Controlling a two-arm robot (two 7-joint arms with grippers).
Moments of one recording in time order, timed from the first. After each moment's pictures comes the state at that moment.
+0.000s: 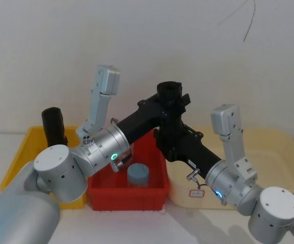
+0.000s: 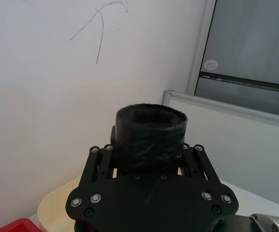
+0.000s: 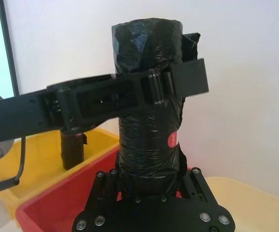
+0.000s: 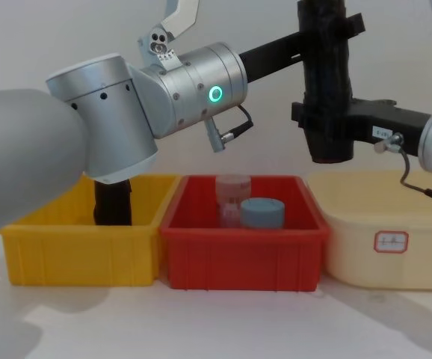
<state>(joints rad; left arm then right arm) -0.80 -0.04 0.45 -0.94 -0.59 -0.07 -0.69 0.44 0.23 -0.34 -1.36 0.28 0.01 0.35</state>
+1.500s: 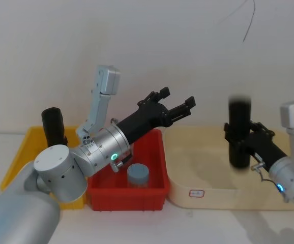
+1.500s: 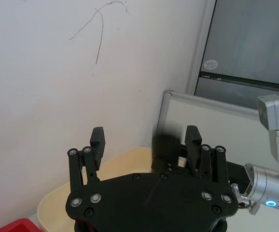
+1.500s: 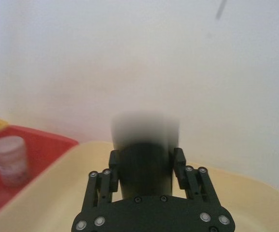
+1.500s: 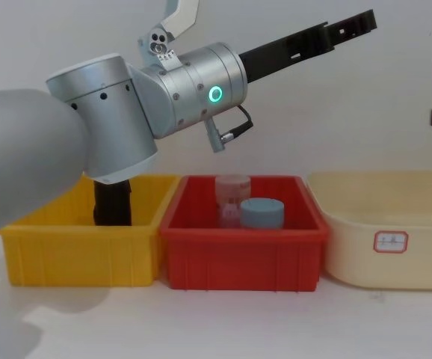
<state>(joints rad) -0.80 -0.04 0.45 -0.94 -0.59 -0.07 -0.69 0.42 0.35 -0.16 -1.33 0.28 0.06 0.25</state>
